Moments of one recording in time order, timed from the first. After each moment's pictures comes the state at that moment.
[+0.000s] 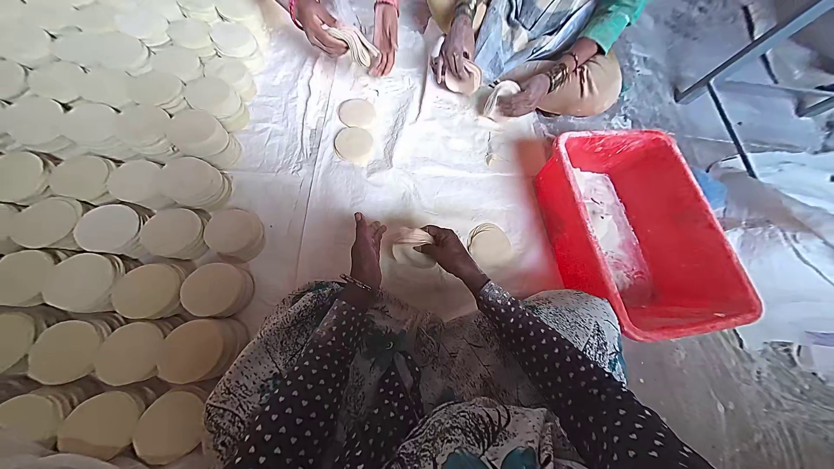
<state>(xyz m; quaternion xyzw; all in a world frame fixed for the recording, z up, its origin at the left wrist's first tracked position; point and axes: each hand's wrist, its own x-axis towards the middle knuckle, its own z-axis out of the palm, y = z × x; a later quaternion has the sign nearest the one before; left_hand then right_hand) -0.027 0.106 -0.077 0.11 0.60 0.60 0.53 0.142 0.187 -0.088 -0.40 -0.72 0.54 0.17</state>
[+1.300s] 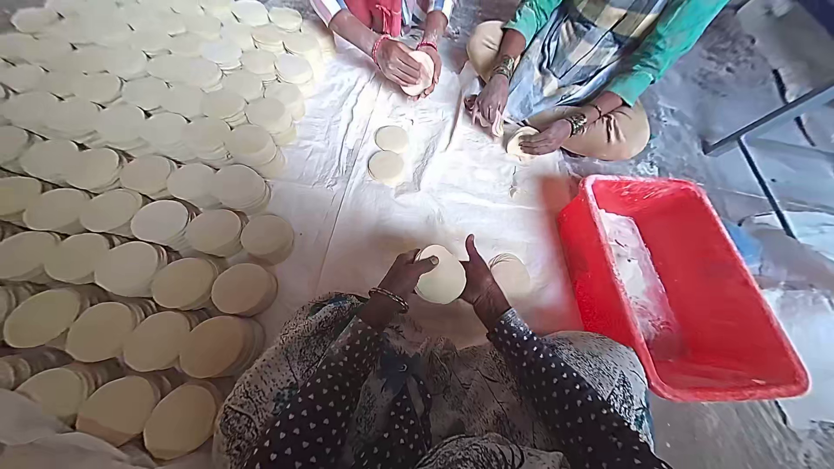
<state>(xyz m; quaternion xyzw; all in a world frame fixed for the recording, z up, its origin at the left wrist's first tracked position) -0.021 0.102 -0.038 0.24 0.59 0.48 0.61 0.130 0.189 -0.078 -0.47 -0.23 0.83 0.20</state>
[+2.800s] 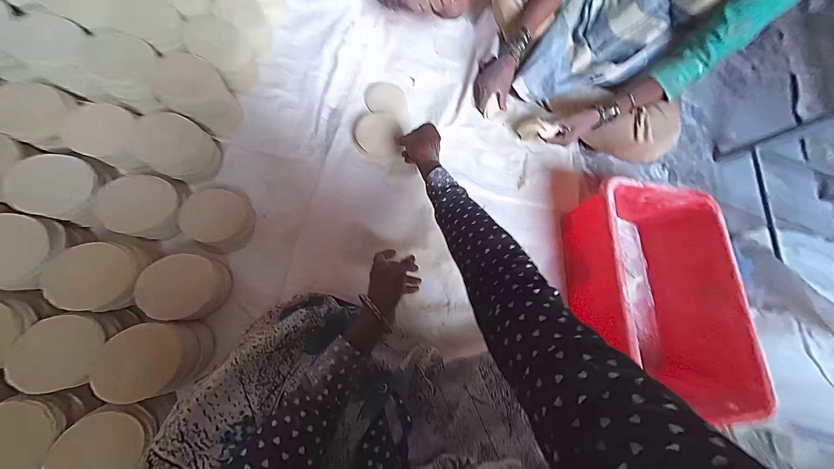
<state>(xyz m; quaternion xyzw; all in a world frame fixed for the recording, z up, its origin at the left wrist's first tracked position) -0.019 0.120 -0.070 0.03 0.64 0.50 0.58 -0.070 0.389 -0.103 -0.57 -0.70 0.41 0.15</state>
